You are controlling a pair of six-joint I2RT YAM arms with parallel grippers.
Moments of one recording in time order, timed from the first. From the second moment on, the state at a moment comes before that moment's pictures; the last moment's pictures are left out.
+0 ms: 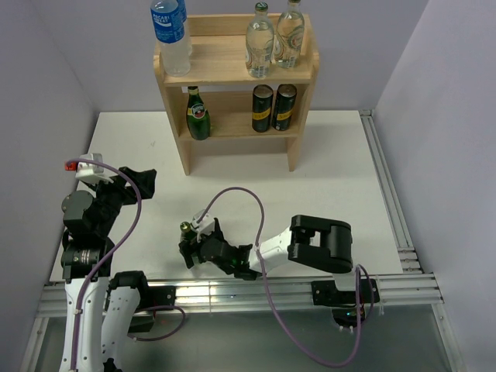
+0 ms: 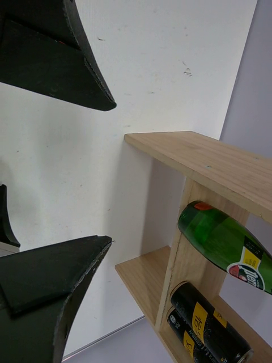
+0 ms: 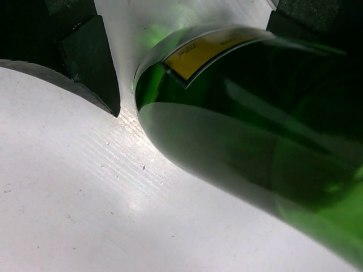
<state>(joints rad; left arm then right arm) 0.05 0.50 0.76 -0.34 0.23 -0.41 1.37 1.94 0.87 0.66 0.51 0.44</state>
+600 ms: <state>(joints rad) 0.05 0.50 0.76 -0.34 0.24 -0.41 1.35 2.00 0.90 0.74 0.51 0.43</state>
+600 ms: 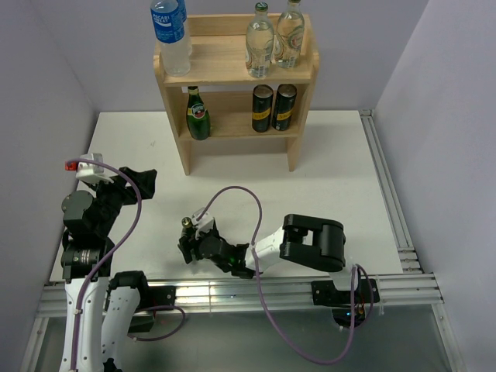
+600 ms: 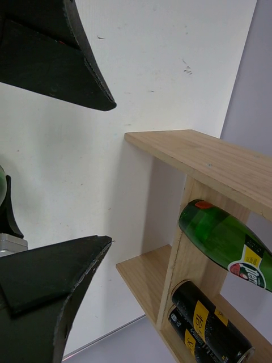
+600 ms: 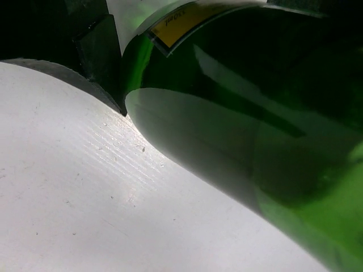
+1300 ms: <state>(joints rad) 0.05 0.50 0.76 -0.34 0.24 -0.41 1.32 1.74 0.95 0.35 0.63 0.32</state>
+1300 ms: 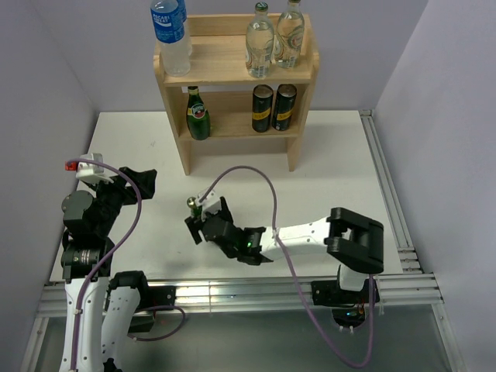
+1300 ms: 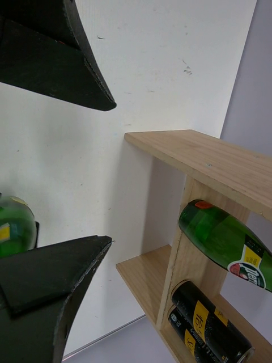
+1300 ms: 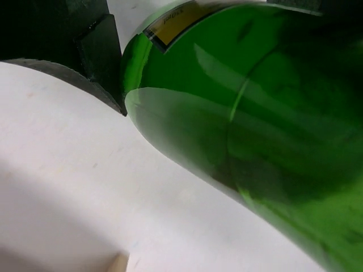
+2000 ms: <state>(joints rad) 0.05 0.49 0.76 -0.34 0.24 -0.41 0.90 1.65 1.31 0.19 0.57 0.12</state>
